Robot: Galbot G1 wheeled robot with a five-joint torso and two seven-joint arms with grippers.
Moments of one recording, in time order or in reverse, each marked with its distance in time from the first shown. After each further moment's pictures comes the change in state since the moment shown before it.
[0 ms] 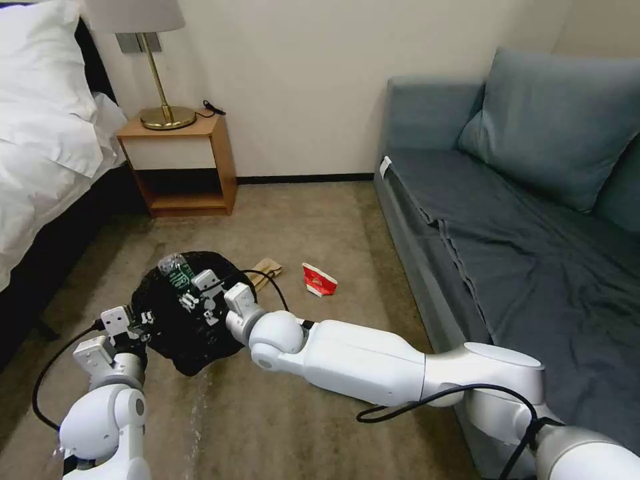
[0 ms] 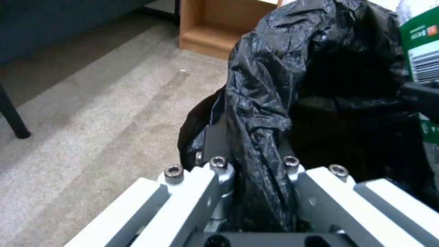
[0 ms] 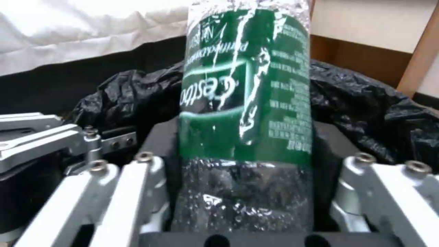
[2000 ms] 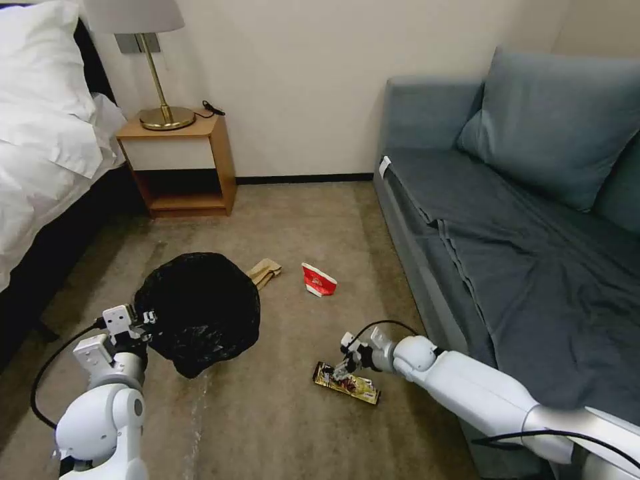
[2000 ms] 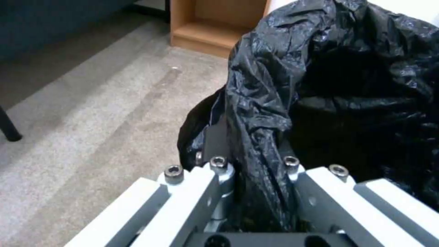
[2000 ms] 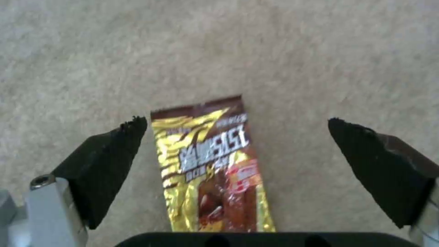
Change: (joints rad) left arm 0.008 0.005 0.010 -0.025 0.010 0.031 0.019; right arm -0.290 -0.371 0.252 -0.364 -0.320 -0.109 -0.698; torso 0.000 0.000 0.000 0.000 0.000
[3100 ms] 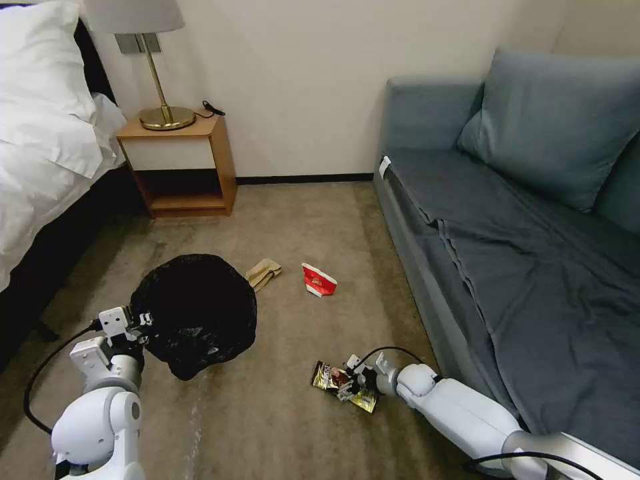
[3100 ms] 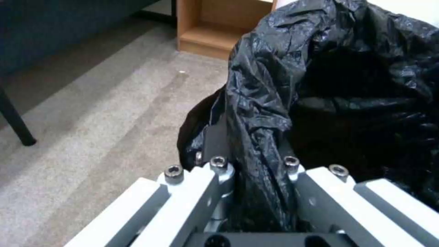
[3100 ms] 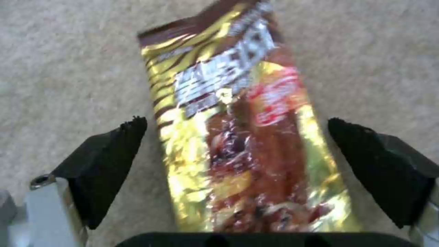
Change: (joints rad) left arm 0.011 0.006 -0.014 -0.009 0.010 -0.007 0.002; right arm -0.108 0.093 0.111 -0.211 -0.081 0.160 -0.054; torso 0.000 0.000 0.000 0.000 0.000
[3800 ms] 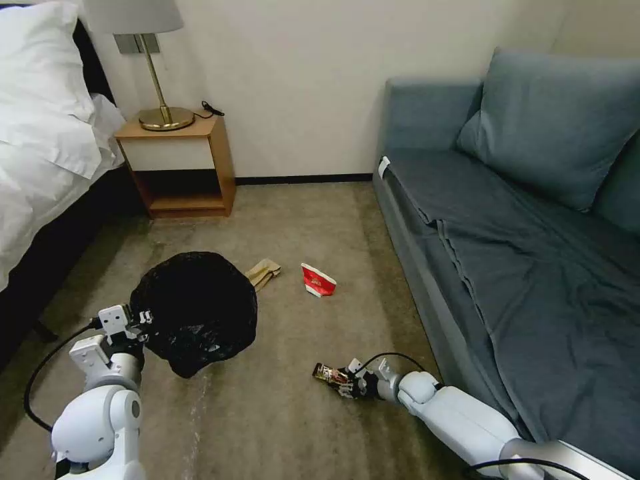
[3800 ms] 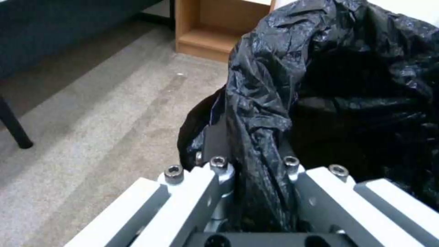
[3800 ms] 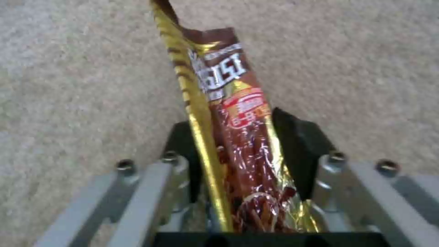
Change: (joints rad) left arm -0.004 0.001 -0.001 -0.002 -0.003 0.001 0.000; right arm -0.012 0.015 0.027 -0.047 -0.006 0.061 0.003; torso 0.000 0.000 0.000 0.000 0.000
